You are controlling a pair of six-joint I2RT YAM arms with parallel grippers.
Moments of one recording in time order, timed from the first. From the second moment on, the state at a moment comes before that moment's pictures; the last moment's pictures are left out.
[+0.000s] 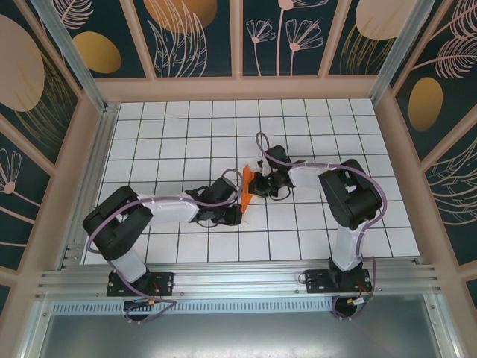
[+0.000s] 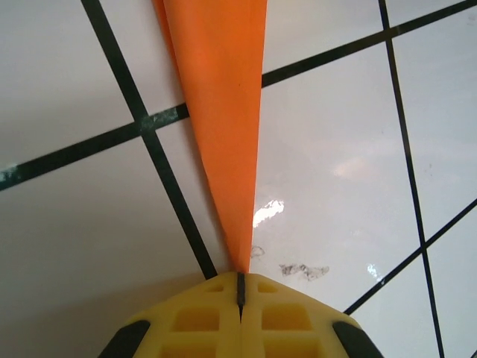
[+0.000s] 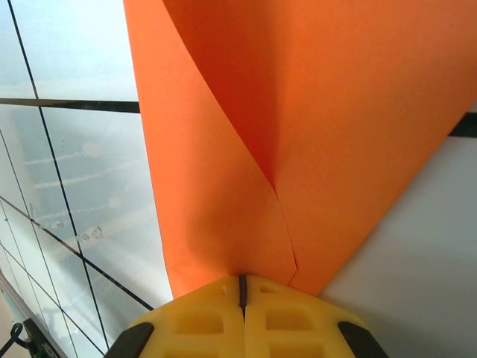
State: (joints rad) left arm -0.85 1.68 0.79 -0.14 0.27 -0.65; right arm 0.53 1.89 1.00 -0.22 -0.52 0.66
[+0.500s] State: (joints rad) left arm -0.85 1.66 0.80 0.03 0.13 -0.87; right arm 0.53 1.89 1.00 -0.22 -0.52 0.68
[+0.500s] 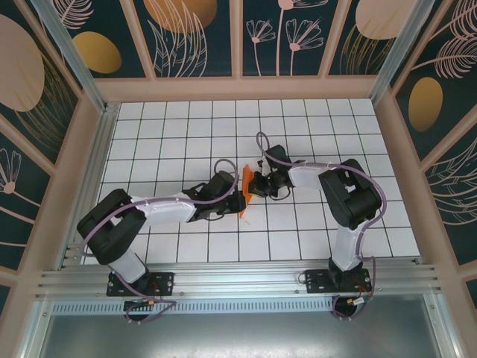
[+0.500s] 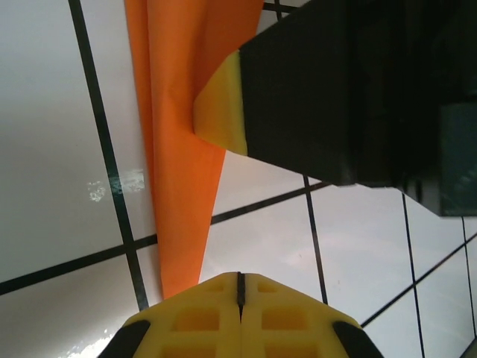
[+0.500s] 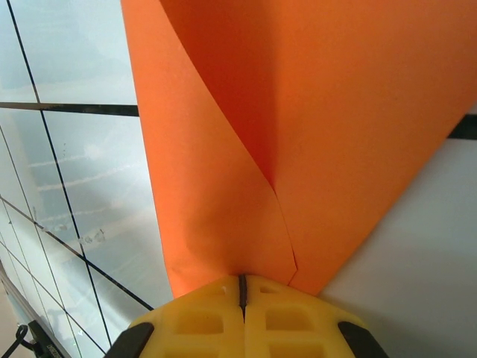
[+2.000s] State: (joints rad) left arm -0.85 1.75 0.62 0.39 0.12 -1.08; right arm 0.63 1.86 1.04 -0.19 -0.42 0.74
